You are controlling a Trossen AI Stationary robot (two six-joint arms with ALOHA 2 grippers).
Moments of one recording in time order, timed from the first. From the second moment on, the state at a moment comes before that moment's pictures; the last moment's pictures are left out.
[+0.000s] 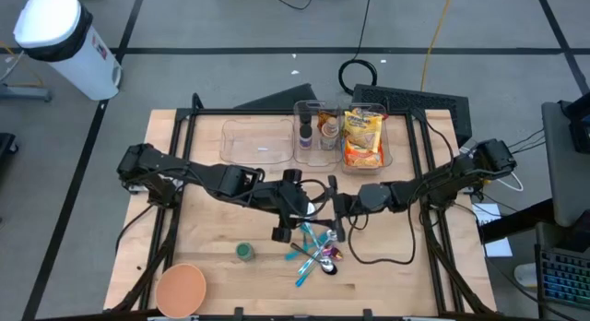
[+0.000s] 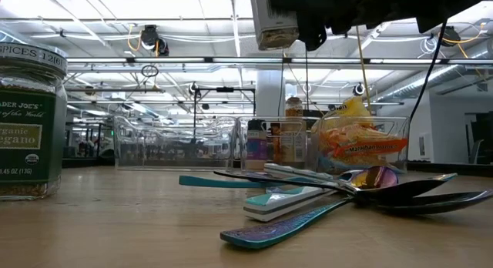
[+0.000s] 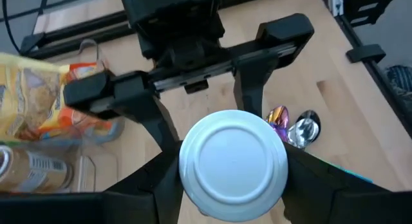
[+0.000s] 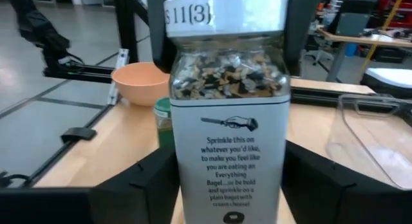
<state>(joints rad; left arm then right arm) -0.25 1.72 1.66 -0.65 -0.15 0.08 0.24 1.46 0.68 0.66 0.13 -0.02</state>
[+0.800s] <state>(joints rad) -0.25 1.41 1.02 0.30 -0.11 0.04 0.30 1.26 0.68 0.45 0.28 -0.03</state>
